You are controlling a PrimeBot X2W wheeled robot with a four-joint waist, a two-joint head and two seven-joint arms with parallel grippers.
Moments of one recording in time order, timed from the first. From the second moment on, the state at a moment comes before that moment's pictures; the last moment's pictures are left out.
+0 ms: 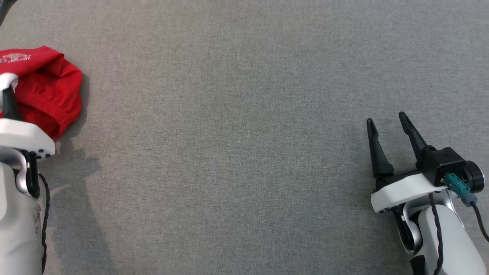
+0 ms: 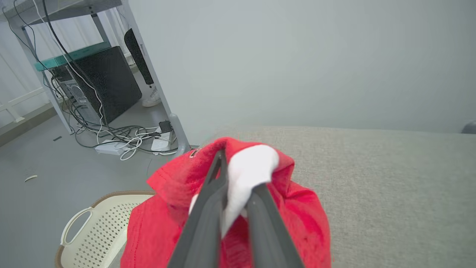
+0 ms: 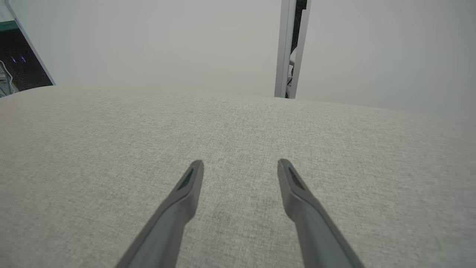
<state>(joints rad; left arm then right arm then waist) -0.68 0.26 0.24 0.77 -0.08 -0.05 -0.26 -0.36 -0.05 0.05 0.37 0.03 0.13 -0.26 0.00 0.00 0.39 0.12</state>
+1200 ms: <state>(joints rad) -0.64 0.05 -0.57 0.54 -0.26 -0.13 -0.26 -0.28 -0.05 0.07 0.39 0.18 0.13 -0.26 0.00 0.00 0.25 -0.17</state>
